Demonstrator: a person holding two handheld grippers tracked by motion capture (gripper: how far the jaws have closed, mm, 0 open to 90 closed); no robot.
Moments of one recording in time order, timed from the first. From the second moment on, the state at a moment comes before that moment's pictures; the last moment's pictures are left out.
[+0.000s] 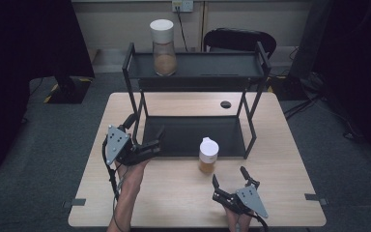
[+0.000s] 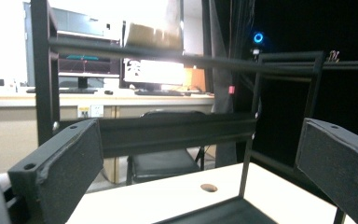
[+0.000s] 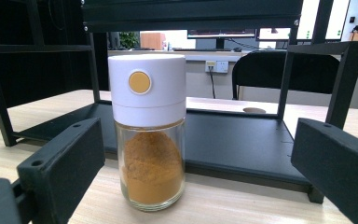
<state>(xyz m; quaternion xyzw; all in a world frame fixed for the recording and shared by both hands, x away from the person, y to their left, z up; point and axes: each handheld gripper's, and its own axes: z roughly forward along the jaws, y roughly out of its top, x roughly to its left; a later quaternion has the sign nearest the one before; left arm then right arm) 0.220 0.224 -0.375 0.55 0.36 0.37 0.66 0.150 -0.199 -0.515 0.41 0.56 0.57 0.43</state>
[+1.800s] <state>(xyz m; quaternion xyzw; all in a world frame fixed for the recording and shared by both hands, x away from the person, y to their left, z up) 0.173 0.218 -0.511 0.58 0.41 0.40 0.58 0.150 -0.197 -0.515 0.42 0.56 0.57 0.43</state>
